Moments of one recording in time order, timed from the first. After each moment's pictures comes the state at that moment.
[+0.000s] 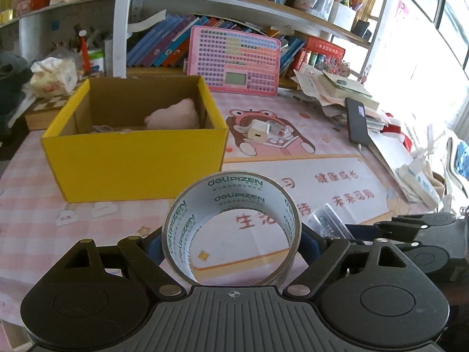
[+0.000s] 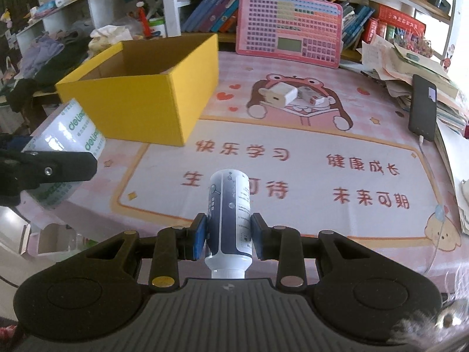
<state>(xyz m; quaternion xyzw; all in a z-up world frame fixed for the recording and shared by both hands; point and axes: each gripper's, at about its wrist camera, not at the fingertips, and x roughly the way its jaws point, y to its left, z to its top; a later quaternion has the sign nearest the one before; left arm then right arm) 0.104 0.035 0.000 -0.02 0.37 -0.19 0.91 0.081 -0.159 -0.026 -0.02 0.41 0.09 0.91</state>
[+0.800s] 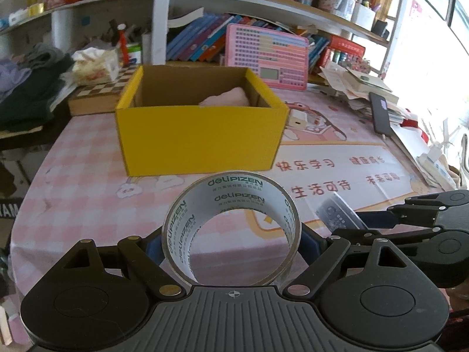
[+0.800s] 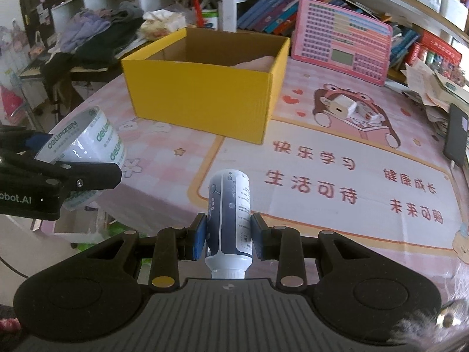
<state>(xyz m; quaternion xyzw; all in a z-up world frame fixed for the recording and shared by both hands) 0.075 0.108 -0.013 -0.02 0.37 -0.15 0.91 0.061 -0.071 -0.019 -0.06 0.41 0.14 0.90</state>
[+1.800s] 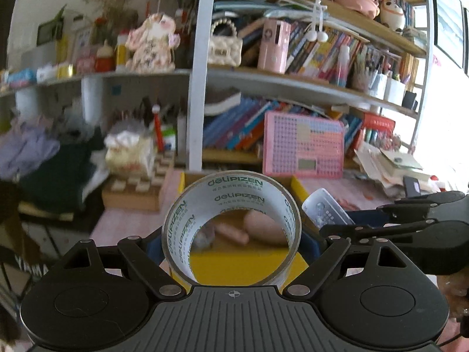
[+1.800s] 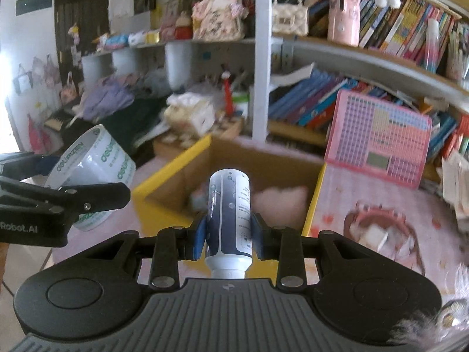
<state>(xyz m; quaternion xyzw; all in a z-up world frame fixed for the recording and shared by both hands) 0.166 0.140 0.063 -0.02 0.23 -0.10 0.97 0.193 -0.041 0.067 -0.06 0.28 0.21 0.93</state>
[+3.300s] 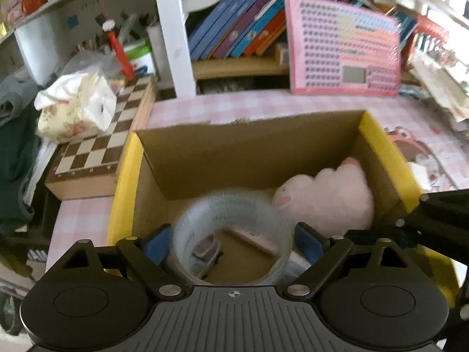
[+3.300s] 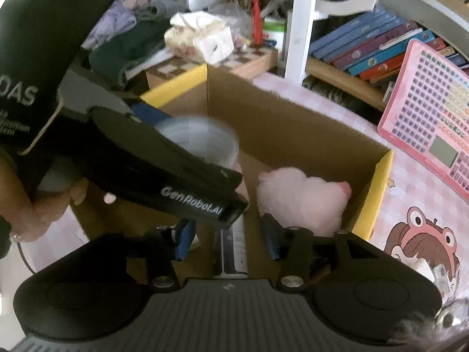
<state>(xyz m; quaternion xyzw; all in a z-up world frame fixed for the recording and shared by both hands) 0.368 0.084 -0.019 0.06 0.42 -0.07 0.90 0.342 -0.016 -0.010 -0.13 0.41 0.29 0.86</state>
